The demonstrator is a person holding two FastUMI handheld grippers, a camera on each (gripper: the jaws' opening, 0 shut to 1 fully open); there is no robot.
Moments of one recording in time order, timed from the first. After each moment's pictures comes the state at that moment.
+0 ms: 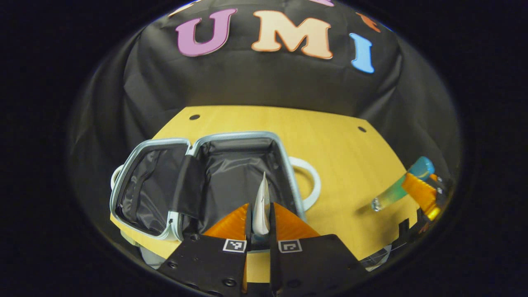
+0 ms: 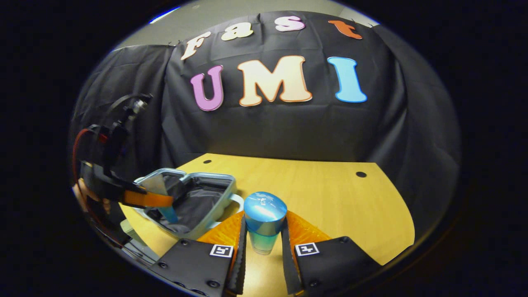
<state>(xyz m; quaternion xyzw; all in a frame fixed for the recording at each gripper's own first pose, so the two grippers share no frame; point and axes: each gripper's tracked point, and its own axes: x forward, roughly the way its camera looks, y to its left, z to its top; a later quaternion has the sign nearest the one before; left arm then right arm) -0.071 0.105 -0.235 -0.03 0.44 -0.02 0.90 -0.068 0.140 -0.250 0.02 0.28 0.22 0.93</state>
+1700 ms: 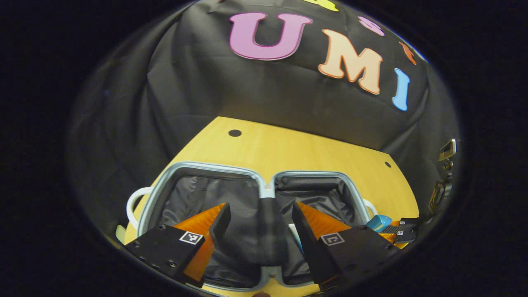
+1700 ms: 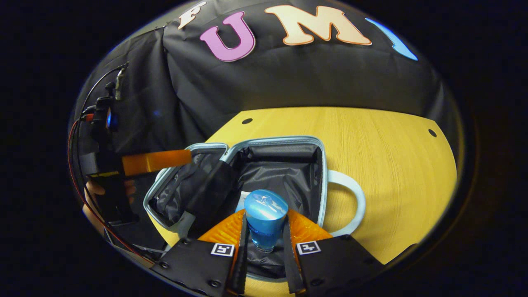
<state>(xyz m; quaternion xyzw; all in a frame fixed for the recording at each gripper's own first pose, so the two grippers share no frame) 0.003 0.305 -0.220 -0.09 0.38 0.02 0.92 -0.079 0.369 -0.364 0.05 0.47 0.27 0.84</state>
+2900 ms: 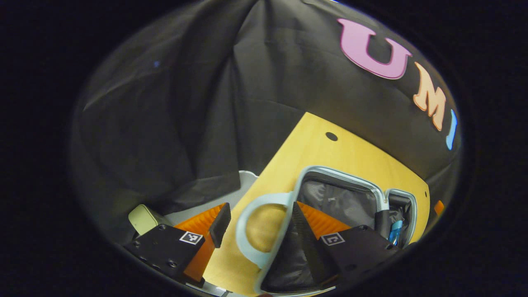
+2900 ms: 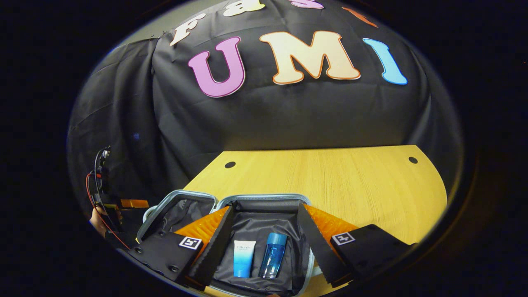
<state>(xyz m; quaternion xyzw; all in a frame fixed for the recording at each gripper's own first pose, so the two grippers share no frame) -0.038 0.552 -0.266 -0.15 0.41 0.19 0.88 0.011 0.389 -0.285 0.06 0.35 0.19 0.92</state>
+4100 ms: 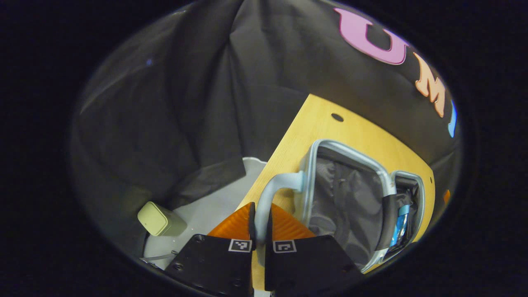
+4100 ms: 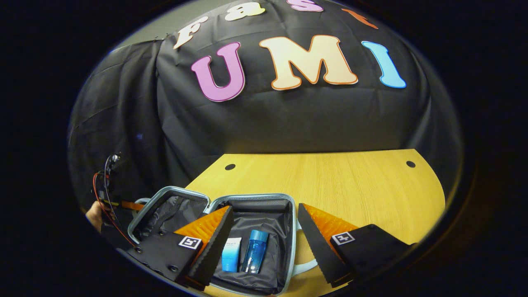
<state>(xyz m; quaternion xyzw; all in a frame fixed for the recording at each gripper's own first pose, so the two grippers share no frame) -0.043 0.537 -0.243 -0.12 0.44 0.16 0.87 0.010 0.357 -0.276 0.06 0.32 0.21 0.92</state>
